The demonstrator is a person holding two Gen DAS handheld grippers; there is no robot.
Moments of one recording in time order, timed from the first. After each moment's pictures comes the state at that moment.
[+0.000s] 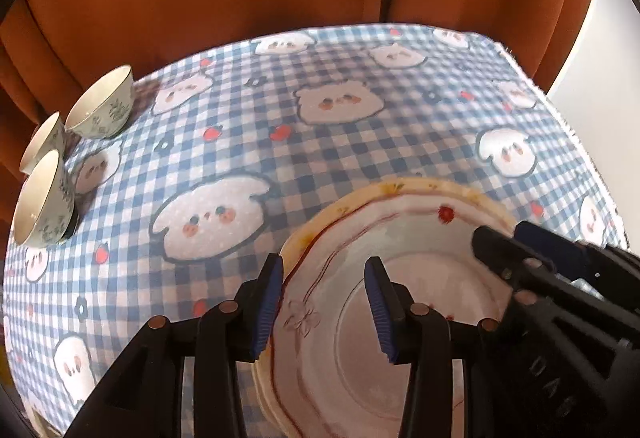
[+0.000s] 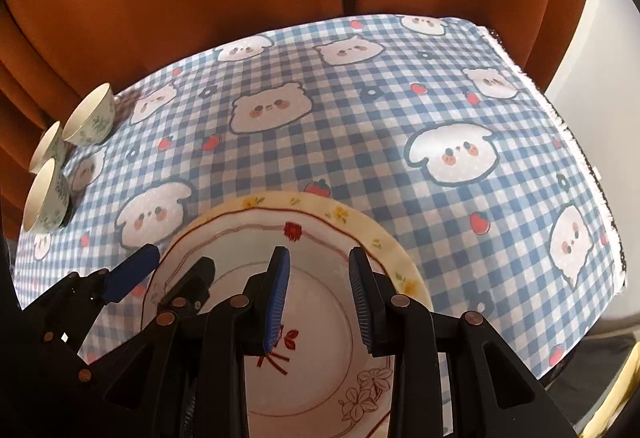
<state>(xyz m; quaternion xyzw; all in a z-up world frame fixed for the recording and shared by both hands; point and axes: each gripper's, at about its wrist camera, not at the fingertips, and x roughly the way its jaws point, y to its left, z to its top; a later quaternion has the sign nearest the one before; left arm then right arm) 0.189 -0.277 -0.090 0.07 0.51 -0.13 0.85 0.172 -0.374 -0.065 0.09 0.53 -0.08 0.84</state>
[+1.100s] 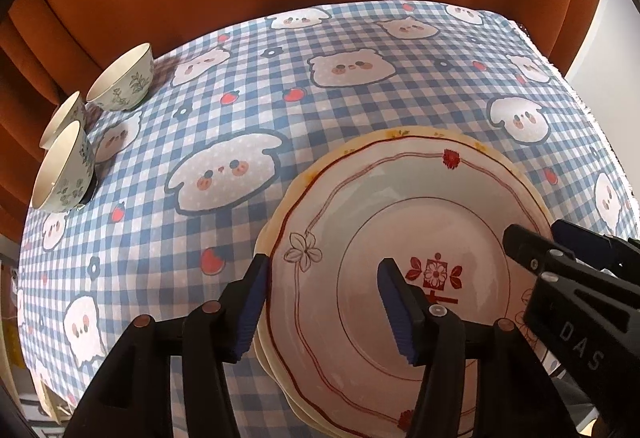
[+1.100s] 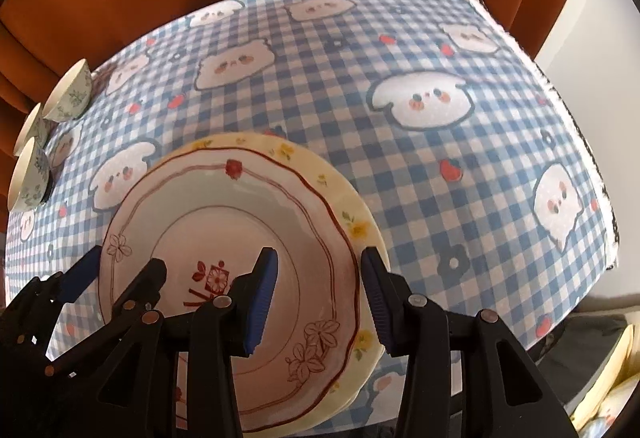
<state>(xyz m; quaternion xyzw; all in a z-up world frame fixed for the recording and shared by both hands) 0.164 -0.282 -0.093 0.09 0.53 -0.09 0.84 0.151 -0.396 -0.083 0.09 0.58 -0.09 0.81</state>
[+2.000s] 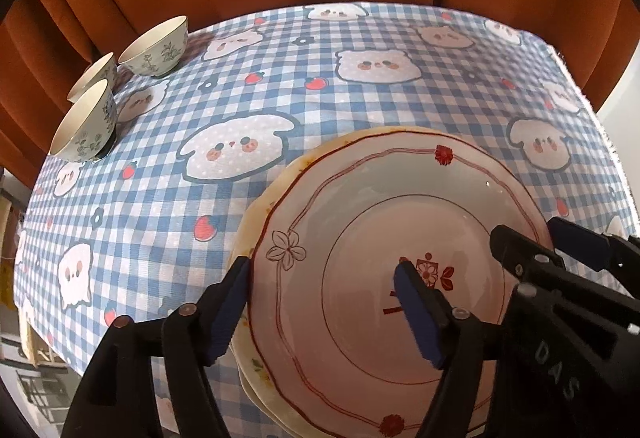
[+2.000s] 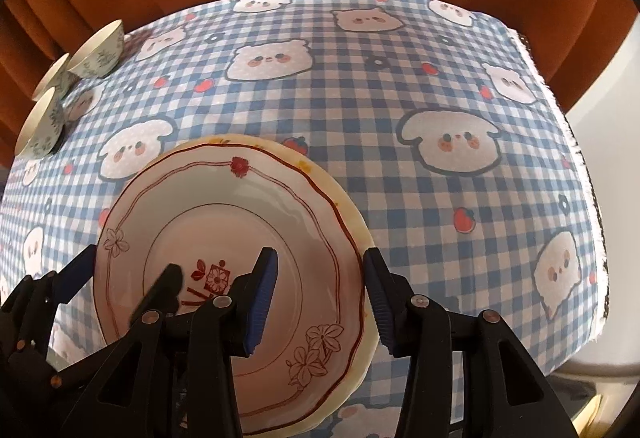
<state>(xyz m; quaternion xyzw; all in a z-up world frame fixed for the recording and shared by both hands) 0.158 -0.298 -0.095 0.04 0.54 -0.01 0.84 0.168 -0.396 -0.084 0.01 0.58 -0.01 0.82</state>
